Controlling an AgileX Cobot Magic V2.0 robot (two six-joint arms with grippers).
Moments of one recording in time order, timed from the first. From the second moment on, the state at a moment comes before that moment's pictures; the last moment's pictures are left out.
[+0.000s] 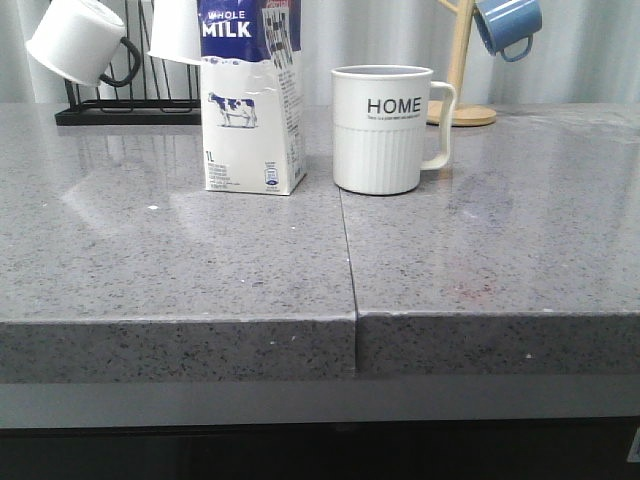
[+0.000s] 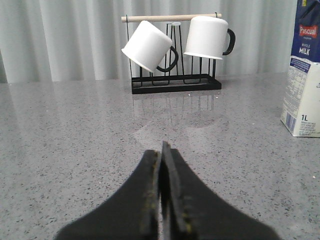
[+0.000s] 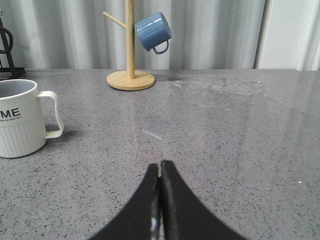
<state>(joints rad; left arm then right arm) -0.09 0.00 -0.01 0.03 0.05 -0.09 0.02 0.11 -0.22 -0.10 0.22 0.12</state>
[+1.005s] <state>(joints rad) -0.09 0.00 -0.01 0.04 0.05 -0.09 0.09 0.06 -0.14 -0.11 0.19 0.12</state>
